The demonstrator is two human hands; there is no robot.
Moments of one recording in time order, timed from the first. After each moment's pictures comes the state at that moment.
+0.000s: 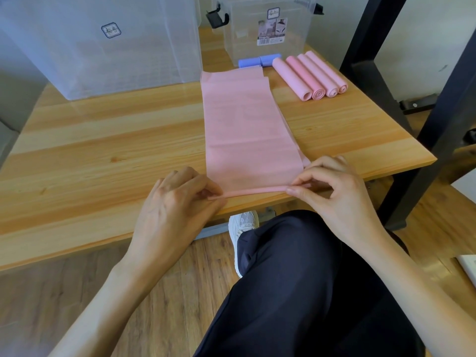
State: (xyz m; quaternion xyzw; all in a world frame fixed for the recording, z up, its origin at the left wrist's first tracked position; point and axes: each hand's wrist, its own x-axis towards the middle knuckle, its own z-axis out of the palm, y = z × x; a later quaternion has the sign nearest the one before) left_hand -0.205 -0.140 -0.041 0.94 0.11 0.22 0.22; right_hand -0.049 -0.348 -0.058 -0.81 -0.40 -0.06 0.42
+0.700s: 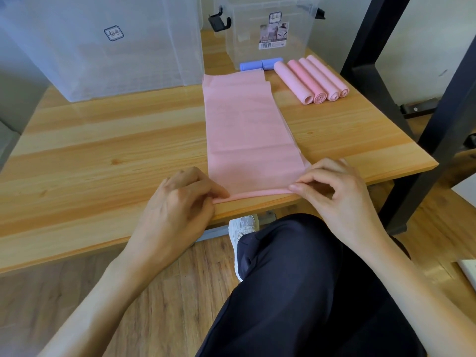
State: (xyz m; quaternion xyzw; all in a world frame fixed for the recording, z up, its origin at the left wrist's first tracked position) left_hand -0.202 -0.134 -0.038 0.95 0.09 0.19 0.22; right_hand -0.050 -0.345 -0.051 -0.83 -0.38 -0.06 0.41
